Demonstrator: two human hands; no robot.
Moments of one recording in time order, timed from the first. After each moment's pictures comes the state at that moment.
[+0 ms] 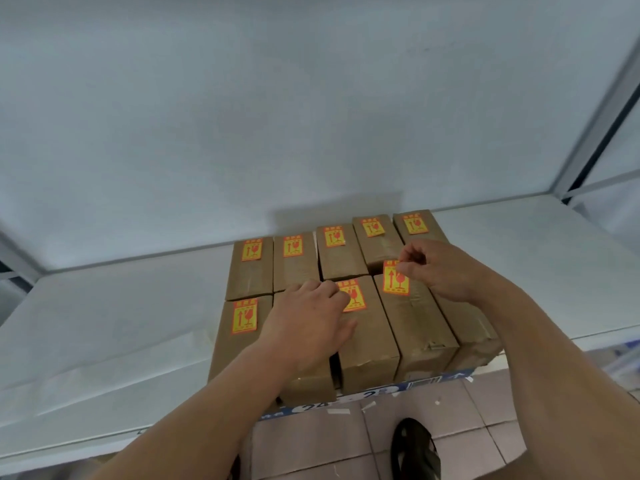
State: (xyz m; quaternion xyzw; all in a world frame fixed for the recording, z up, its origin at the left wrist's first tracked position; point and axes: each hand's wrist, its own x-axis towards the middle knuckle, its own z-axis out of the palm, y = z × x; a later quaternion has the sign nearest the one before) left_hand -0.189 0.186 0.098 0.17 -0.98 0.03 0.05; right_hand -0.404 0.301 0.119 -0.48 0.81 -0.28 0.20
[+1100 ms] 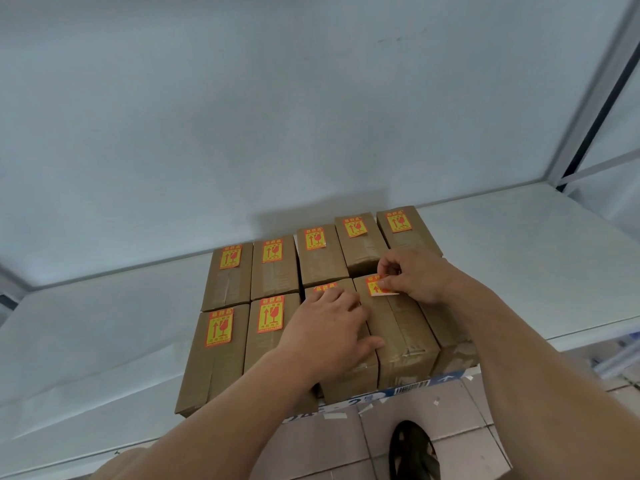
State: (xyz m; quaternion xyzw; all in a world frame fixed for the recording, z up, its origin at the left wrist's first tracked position) left_hand -0.239 0.212 0.079 0.13 -0.99 0.04 -0.04; right_hand -0.434 0.289 0.081 -0.51 0.81 -0.20 0.21
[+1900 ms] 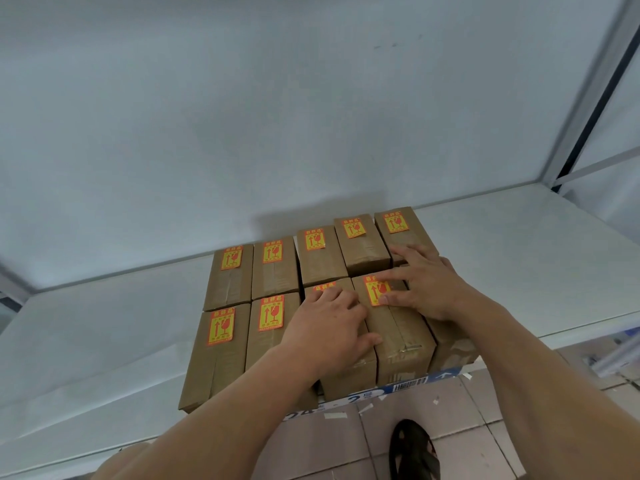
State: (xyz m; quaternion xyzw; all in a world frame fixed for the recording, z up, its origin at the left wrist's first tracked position) left_hand -0.240 0.217 0.082 0.14 -0.99 0.03 -0.06; right_hand -0.433 0.313 0.068 -0.53 0.83 -0.09 0.12
